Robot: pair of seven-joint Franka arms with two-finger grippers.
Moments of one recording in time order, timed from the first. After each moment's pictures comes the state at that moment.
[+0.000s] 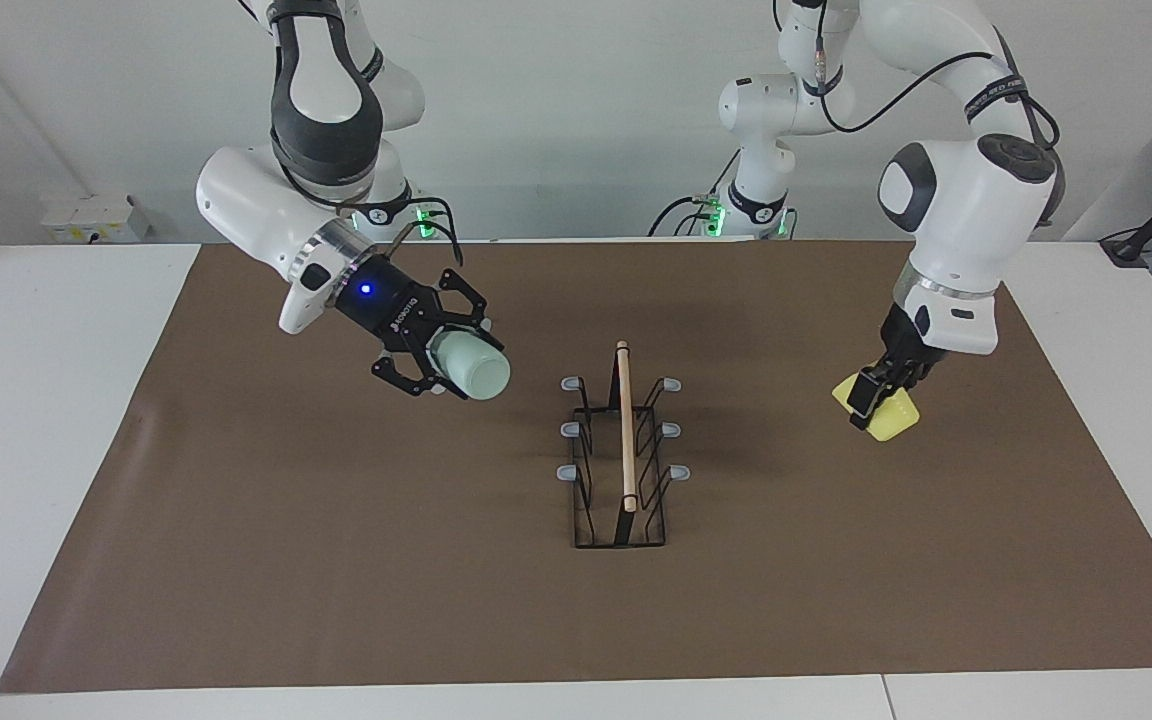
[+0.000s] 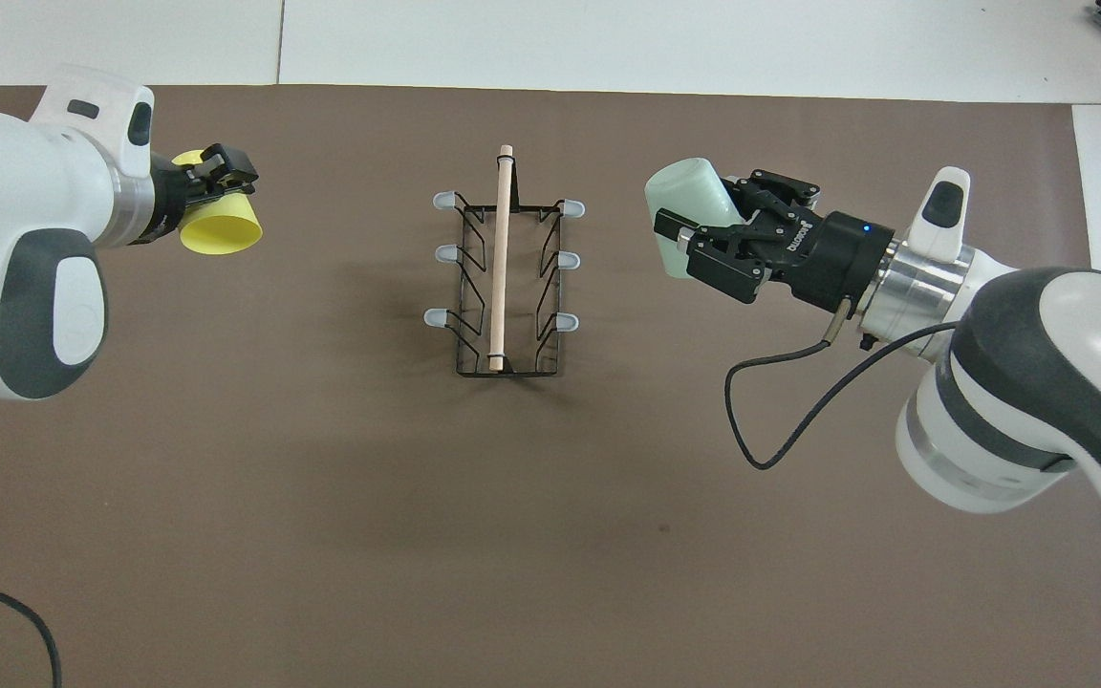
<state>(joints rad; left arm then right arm) -0.07 0.18 -0.15 -1.78 0.04 2.40 -0.58 0.22 0.01 0.05 -2.04 1.78 2.40 -1.55</state>
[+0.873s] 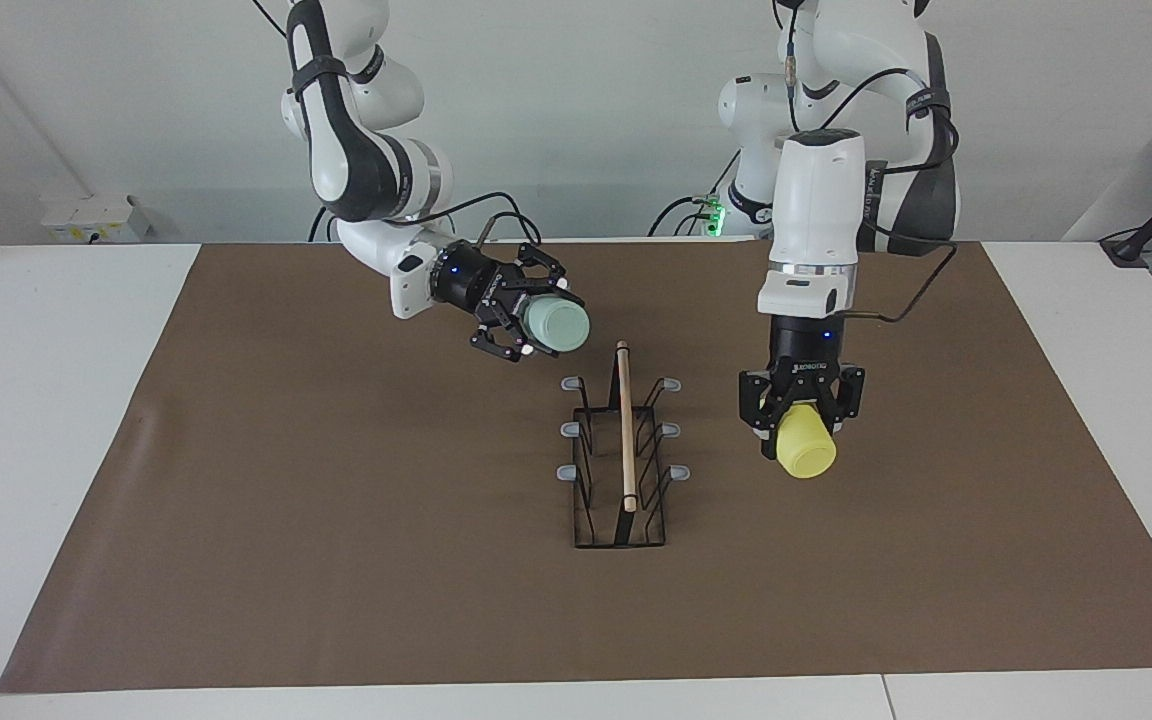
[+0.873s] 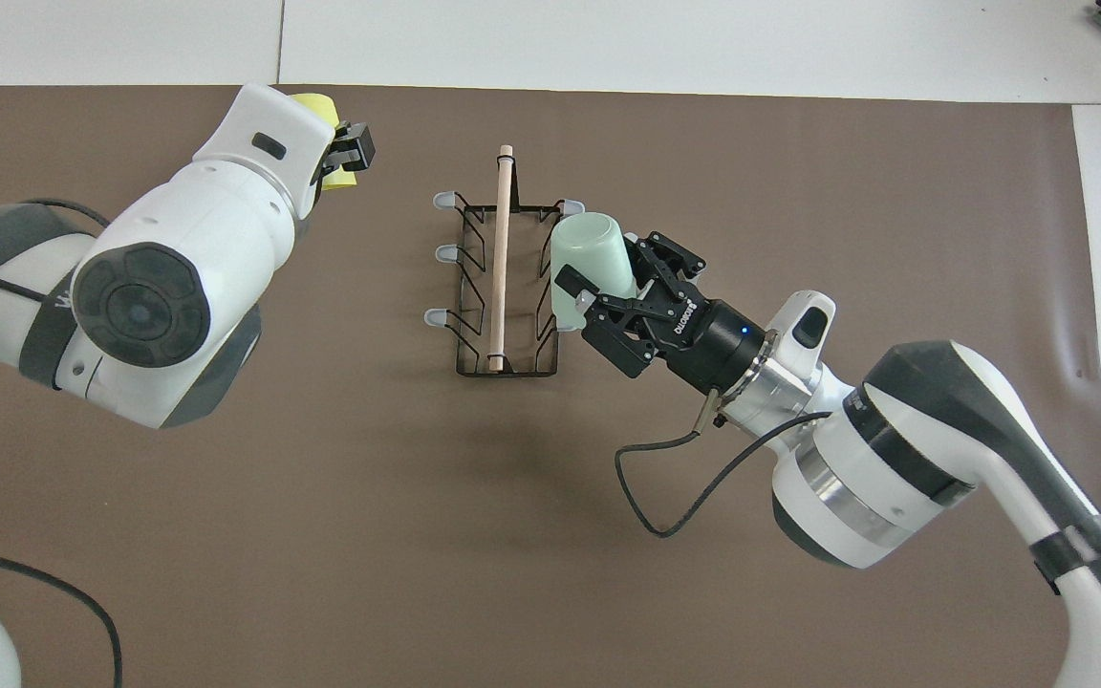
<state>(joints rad) -0.13 0.20 -0.22 -1.82 0.57 2.68 -0.92 0.35 0.05 0.05 -2.18 2.43 2.24 -2.10</state>
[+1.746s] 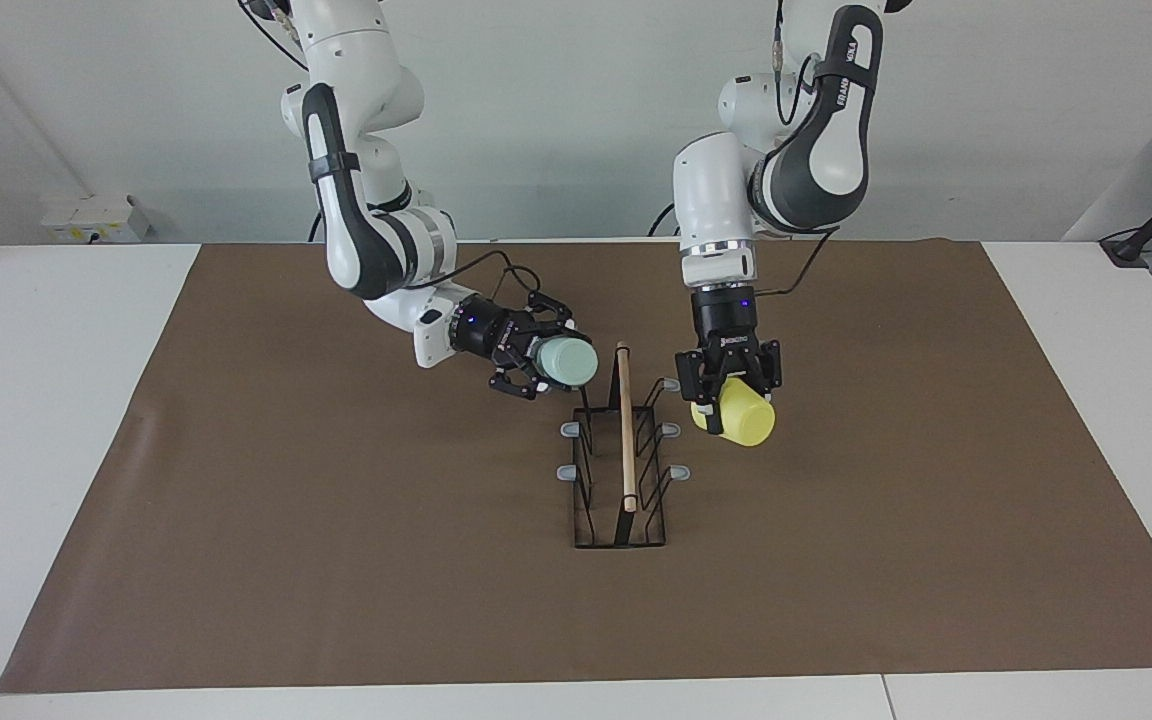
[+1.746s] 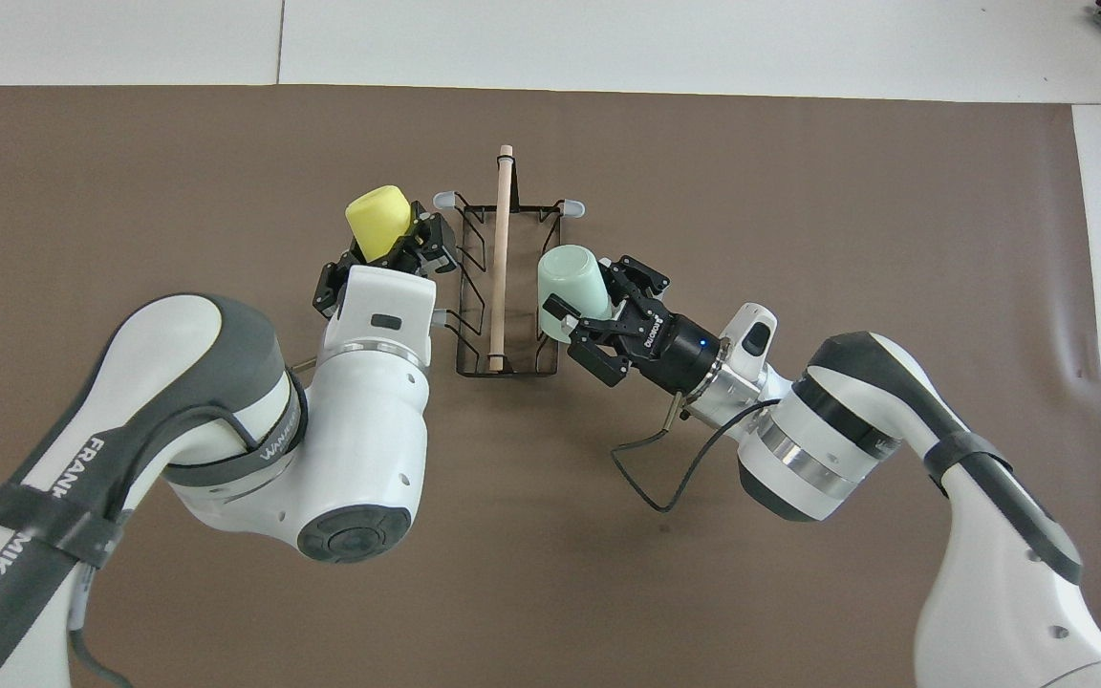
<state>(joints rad) -0.14 0.07 -0.35 -2.08 1.37 2.70 -2.04 0.32 0.26 0.05 -2.20 2.45 1.97 -2.29</state>
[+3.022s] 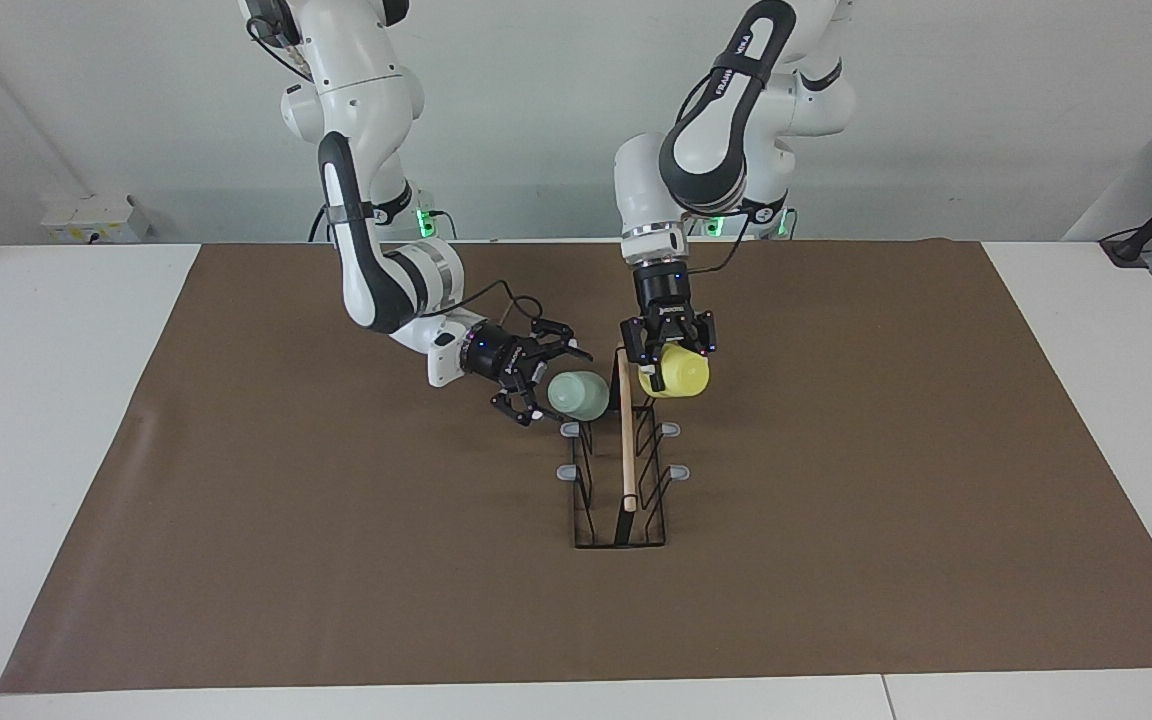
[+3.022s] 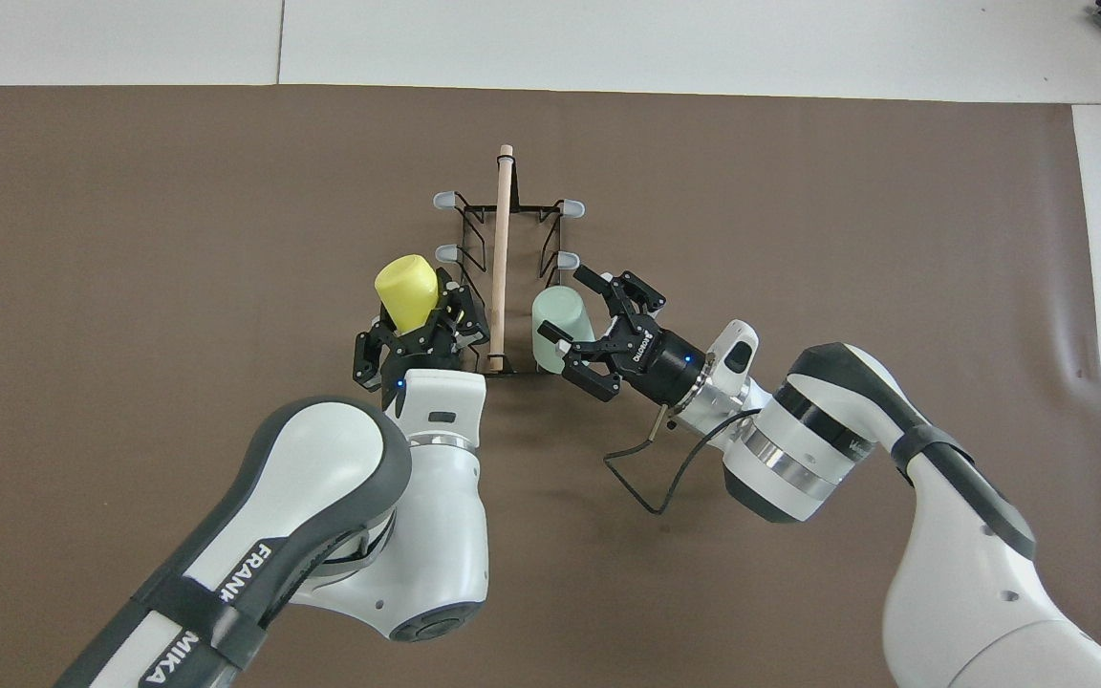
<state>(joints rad) -0.14 0.04 -0.50 -2.23 1.60 2.57 -2.38 0.32 0.33 0.05 -2.21 2.49 1.90 -2.41</state>
